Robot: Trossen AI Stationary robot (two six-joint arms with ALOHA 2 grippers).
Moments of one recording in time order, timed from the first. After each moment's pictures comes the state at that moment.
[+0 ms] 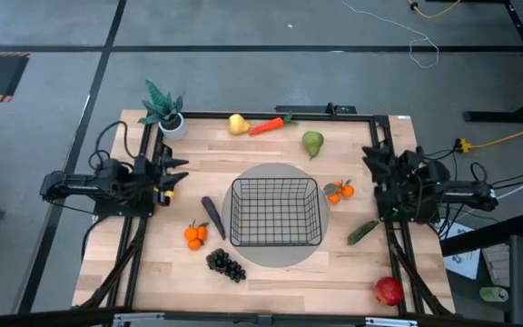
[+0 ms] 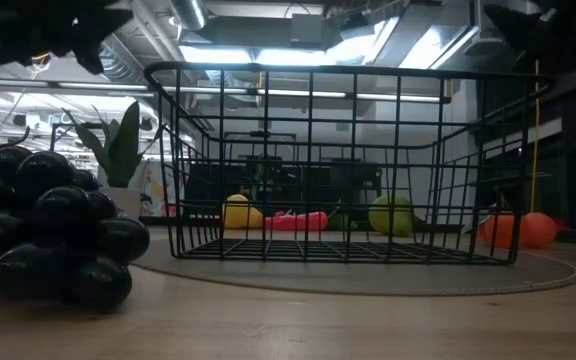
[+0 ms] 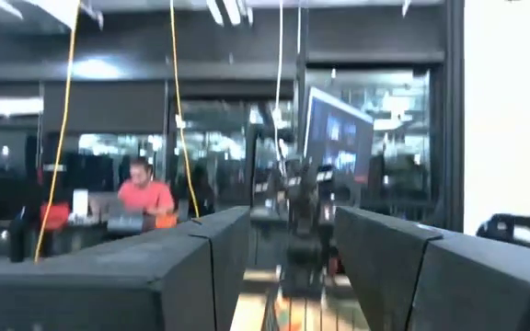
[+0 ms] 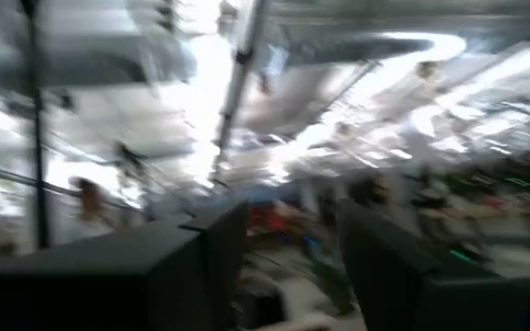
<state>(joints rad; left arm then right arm) -0.01 0.01 0.01 0.54 -0.15 0.04 0.00 0.02 0.09 0.50 0.28 0.08</state>
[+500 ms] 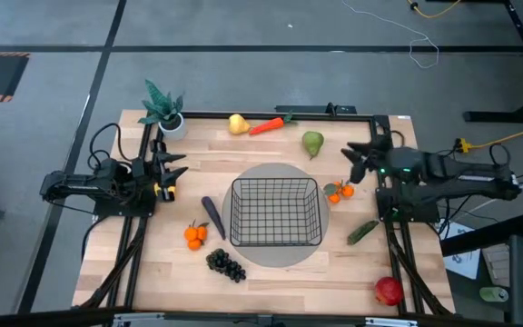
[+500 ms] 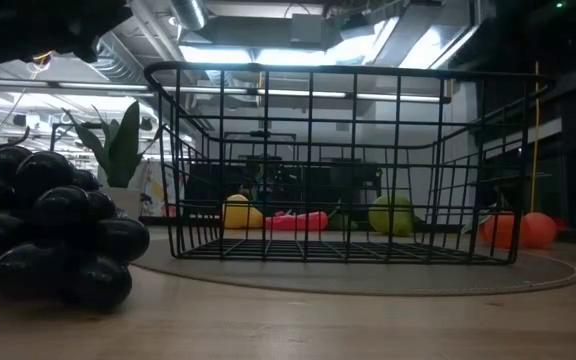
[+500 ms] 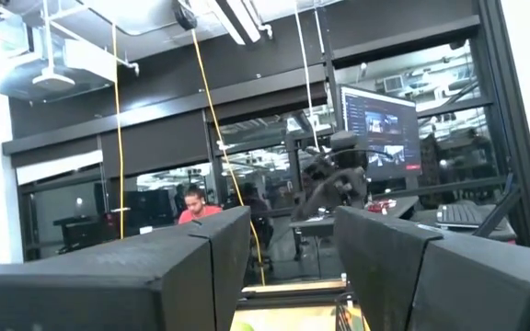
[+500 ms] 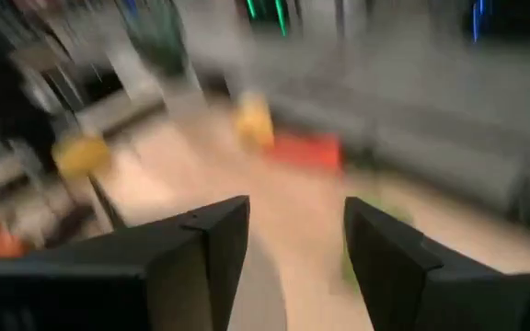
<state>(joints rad) -0.01 0.01 0.01 0.56 -0.23 0.27 -0.03 0.55 0.62 -0.54 0.56 0.54</state>
